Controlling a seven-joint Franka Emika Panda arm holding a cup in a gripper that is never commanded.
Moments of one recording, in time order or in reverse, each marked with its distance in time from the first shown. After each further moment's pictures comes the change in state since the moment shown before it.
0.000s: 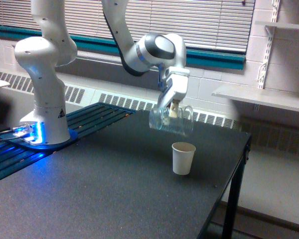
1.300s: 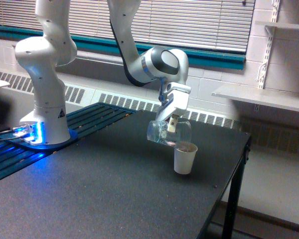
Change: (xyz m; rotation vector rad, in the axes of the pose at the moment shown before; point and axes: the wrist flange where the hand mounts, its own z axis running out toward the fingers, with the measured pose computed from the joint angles) arm -0.018 -0.039 0.039 -0.055 -0.066 -0.070
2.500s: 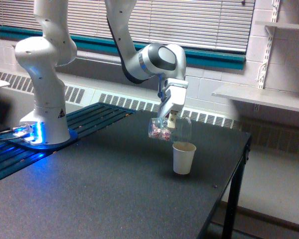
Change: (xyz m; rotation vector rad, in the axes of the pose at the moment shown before) arm -0.002 0.004 -0.013 0.044 0.028 0.079
